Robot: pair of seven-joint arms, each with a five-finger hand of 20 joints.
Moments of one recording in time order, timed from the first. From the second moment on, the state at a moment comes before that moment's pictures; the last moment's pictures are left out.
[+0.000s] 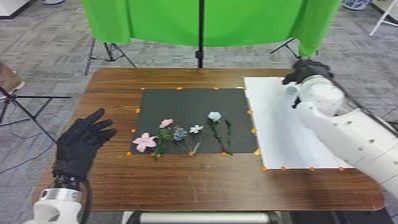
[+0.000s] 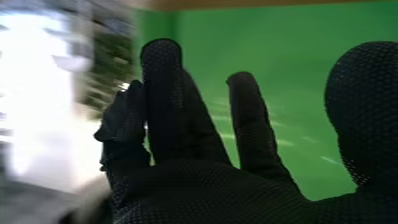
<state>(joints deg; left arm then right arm) 129.9 -57.0 -94.9 -122.0 35.4 8.7 19.4 -50.6 -46.7 44.2 -79.3 -120.0 -7.3 43.8</state>
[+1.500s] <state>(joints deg) 126.4 -55.6 -92.8 -121.0 34.3 8.8 20.2 -53.5 -48.9 44.0 -75.8 -127.0 -15.1 38.1</state>
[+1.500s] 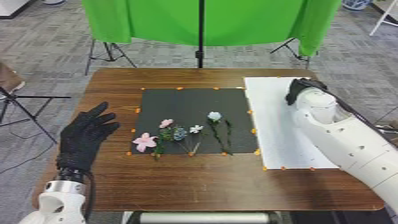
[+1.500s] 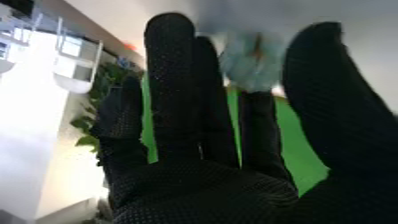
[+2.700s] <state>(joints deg) 130.2 -57.4 -95.2 -122.1 34.9 9.8 20.0 -75.4 -39.7 48.6 -112.1 -126.5 12.5 27.6</state>
